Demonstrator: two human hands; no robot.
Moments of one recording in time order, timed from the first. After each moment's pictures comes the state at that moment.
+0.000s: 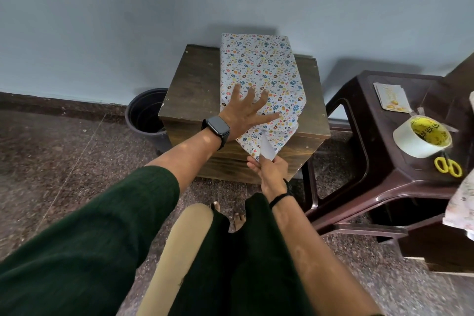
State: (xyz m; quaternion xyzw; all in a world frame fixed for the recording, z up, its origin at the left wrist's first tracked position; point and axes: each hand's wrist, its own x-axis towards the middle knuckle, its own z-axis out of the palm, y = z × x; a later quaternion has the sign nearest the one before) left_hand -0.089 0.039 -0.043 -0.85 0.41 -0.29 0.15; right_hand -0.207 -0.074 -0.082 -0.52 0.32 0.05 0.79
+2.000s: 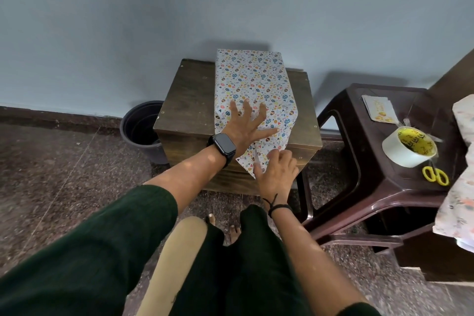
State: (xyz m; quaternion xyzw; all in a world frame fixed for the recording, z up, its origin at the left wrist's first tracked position) left_hand -0.123 0.009 -0.017 -0.91 0.31 -0.06 0.26; right_hand -0.204 -0.098 -0.089 -0.96 0.10 -0.18 0.18
